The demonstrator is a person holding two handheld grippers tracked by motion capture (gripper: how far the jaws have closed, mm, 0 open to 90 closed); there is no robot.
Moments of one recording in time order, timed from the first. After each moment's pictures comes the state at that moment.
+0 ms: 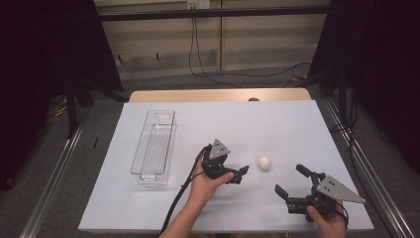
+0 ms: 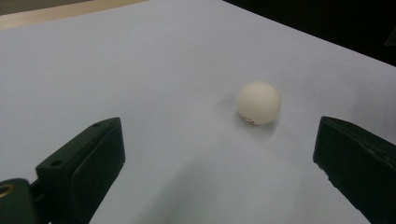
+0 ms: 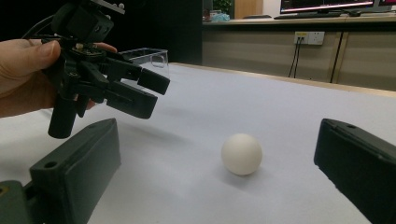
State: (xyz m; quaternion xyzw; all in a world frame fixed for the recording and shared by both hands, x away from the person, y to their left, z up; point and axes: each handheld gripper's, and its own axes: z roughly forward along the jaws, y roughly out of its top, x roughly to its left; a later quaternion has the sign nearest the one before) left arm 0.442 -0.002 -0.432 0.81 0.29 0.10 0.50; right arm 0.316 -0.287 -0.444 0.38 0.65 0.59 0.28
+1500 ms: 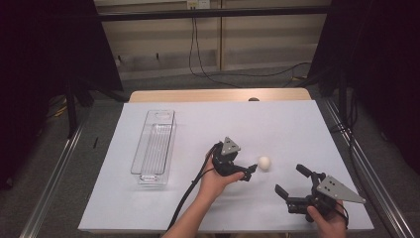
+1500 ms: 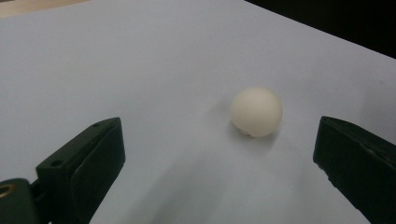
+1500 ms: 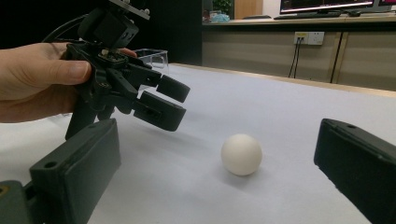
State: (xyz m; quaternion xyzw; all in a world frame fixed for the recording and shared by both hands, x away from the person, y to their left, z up) left arm 0.452 -0.030 -0.436 0.82 0.29 0.09 0.49; right arm 0.316 -0.288 -0.444 0.38 0.65 0.59 0.28
